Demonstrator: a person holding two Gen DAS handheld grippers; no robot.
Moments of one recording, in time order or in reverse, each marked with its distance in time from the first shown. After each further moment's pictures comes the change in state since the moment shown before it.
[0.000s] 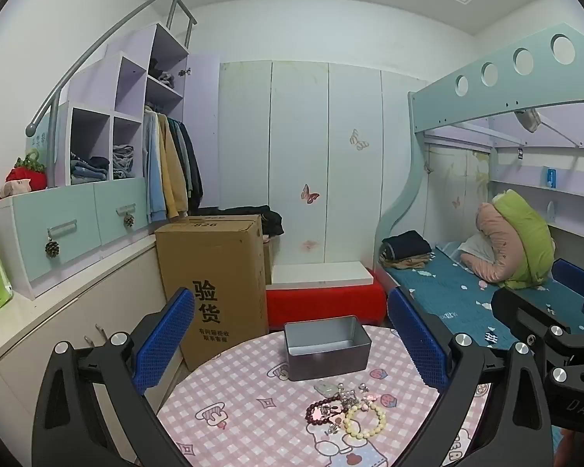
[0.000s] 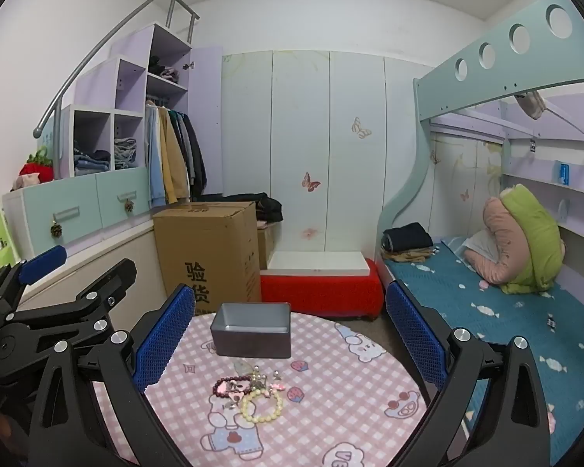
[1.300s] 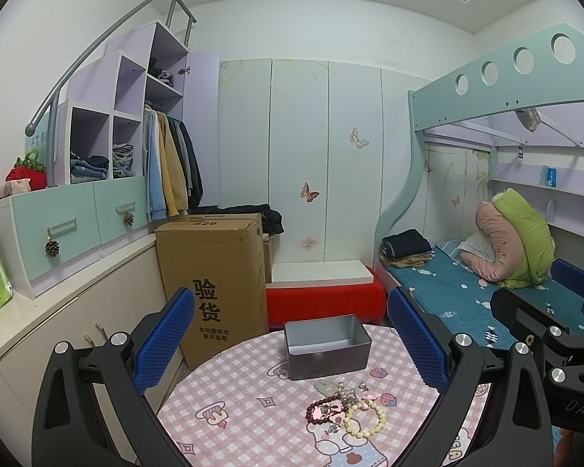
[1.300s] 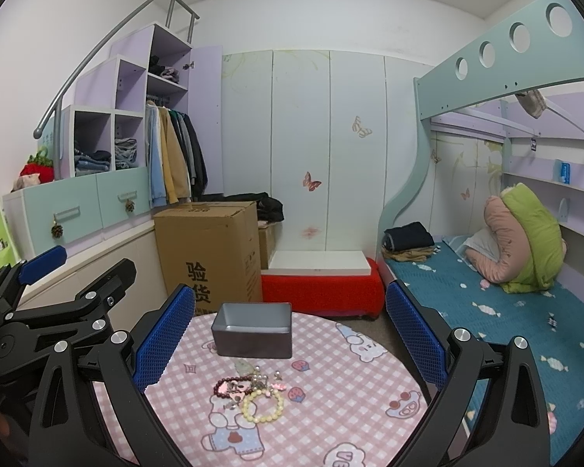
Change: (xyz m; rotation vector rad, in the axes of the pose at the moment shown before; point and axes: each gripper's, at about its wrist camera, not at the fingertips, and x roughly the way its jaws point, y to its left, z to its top) left arm 0.000 -0.001 -0.001 -0.001 0.003 0.002; right arm 0.001 0.001 -0.001 -0.002 0.001 0.001
